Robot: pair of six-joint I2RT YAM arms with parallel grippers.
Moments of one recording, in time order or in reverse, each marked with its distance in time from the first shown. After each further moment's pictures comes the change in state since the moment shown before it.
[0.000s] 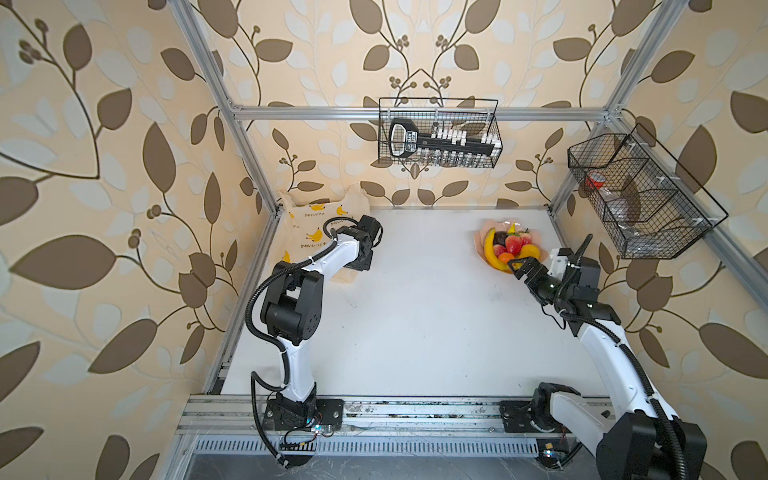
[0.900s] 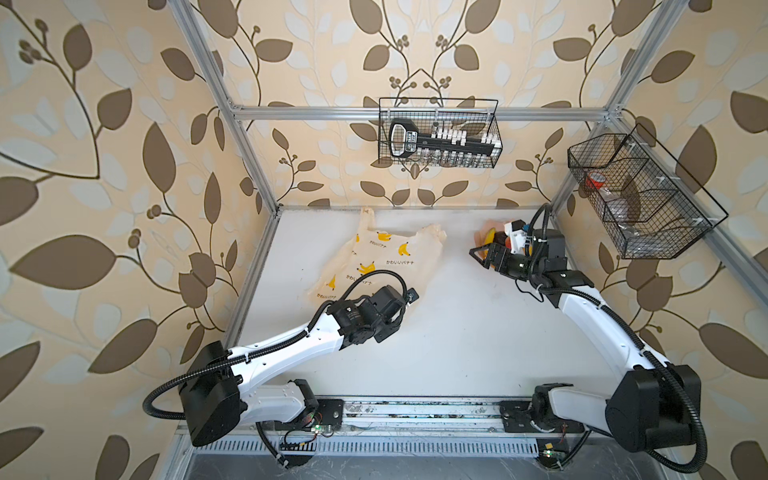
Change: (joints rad) left arm -0.560 -0.708 -0.633 0.139 0.108 0.378; right arm 0.256 0.251 0.242 0.016 -0.130 -0.222
